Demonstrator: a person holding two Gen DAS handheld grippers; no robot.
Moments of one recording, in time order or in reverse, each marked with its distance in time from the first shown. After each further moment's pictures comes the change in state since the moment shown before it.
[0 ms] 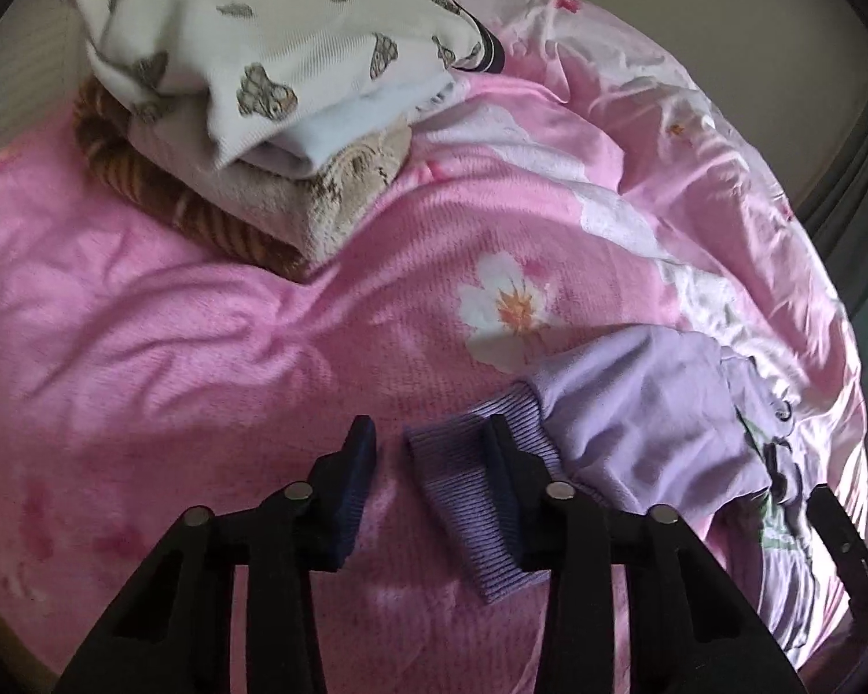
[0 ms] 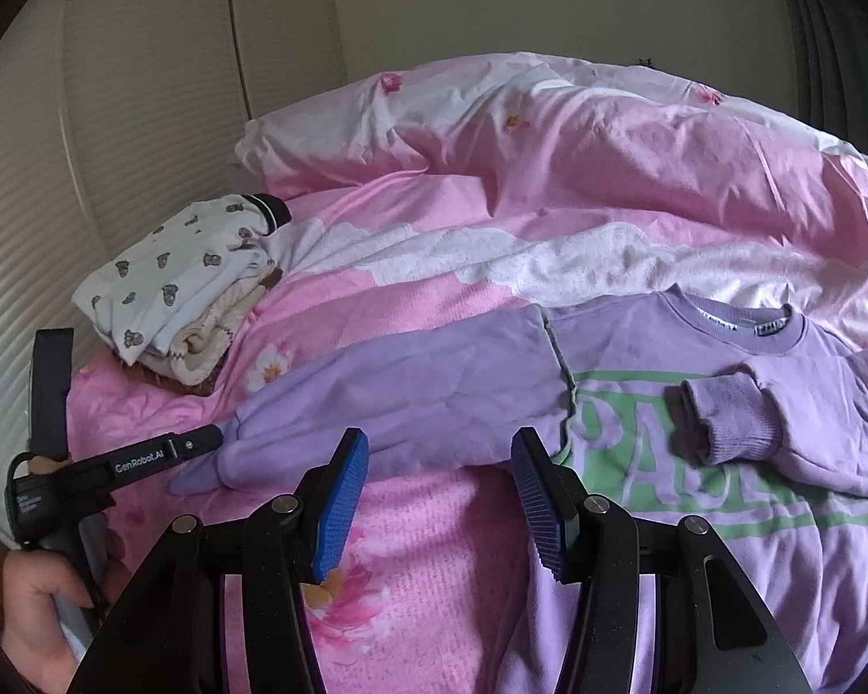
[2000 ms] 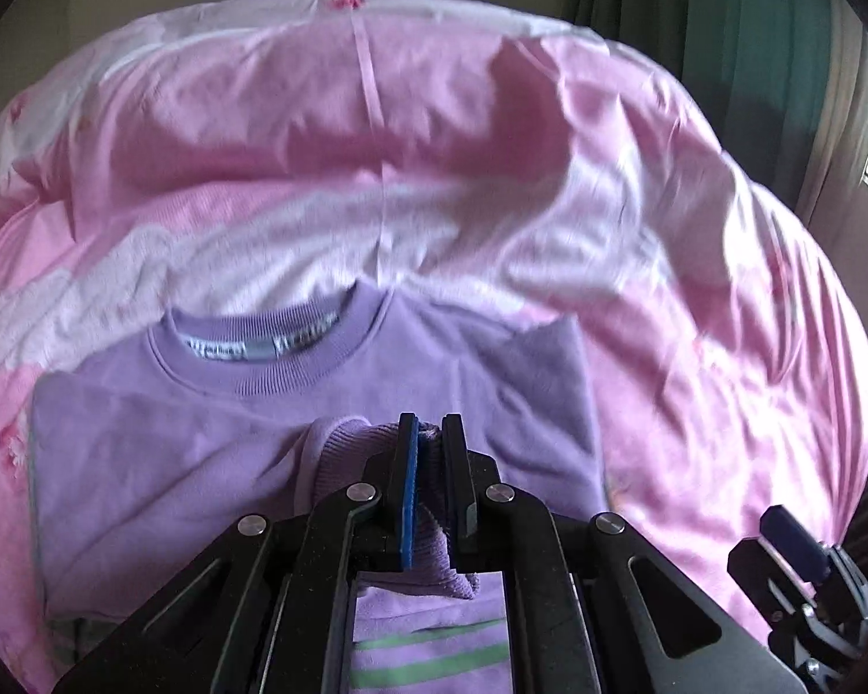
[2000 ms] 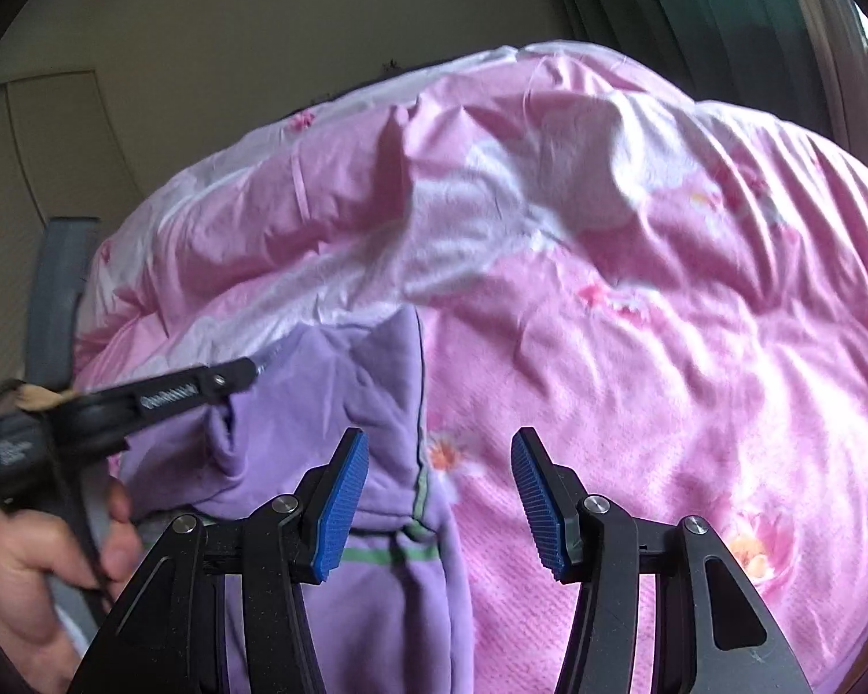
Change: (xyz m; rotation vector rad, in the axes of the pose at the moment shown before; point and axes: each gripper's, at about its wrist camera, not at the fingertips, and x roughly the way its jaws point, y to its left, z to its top) left arm 0.073 -0.515 -0.126 0.644 0.101 -0.134; right arm -0.123 -0.387 -0.051 0.418 -0.057 -0.218
